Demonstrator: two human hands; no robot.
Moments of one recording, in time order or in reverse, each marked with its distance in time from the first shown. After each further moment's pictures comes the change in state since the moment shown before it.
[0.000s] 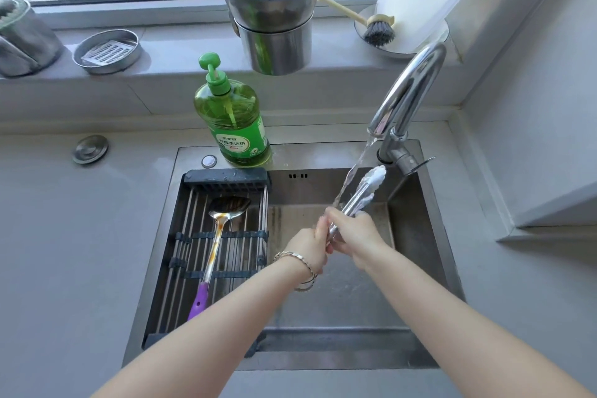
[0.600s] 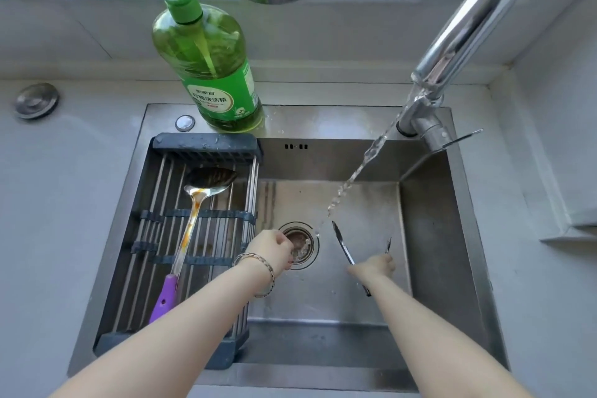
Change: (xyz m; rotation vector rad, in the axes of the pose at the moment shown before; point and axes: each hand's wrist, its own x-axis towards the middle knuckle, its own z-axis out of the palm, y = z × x) left_hand 0.072 -0.089 0.004 -0.048 0.007 -0.234; right_hand 0.117 0.141 -0.049 -0.680 0.335 0.450
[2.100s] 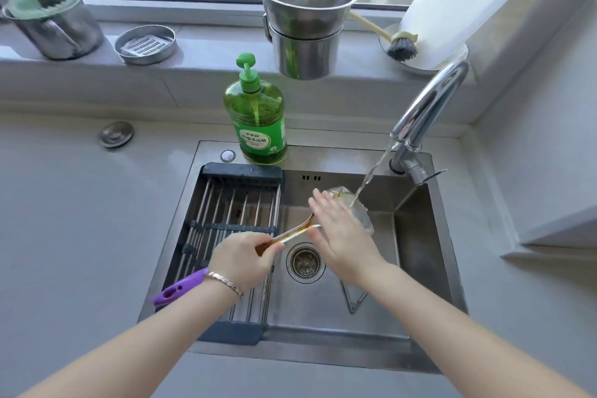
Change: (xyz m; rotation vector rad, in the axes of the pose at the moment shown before) left_hand -0.120 -0.008 -0.085 0.394 0.441 0.572; right_hand -0.186 -0.048 -0.066 -0.570 0.104 -1.399
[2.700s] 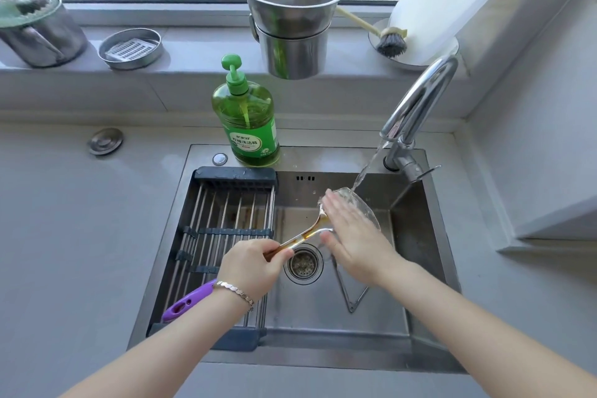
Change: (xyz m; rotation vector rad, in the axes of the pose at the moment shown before) left_hand 0.001 0.018 0.012 -0.077 -0.044 -0.030; right_hand -0.012 0.027 -0.011 -0.067 -0.073 0.038
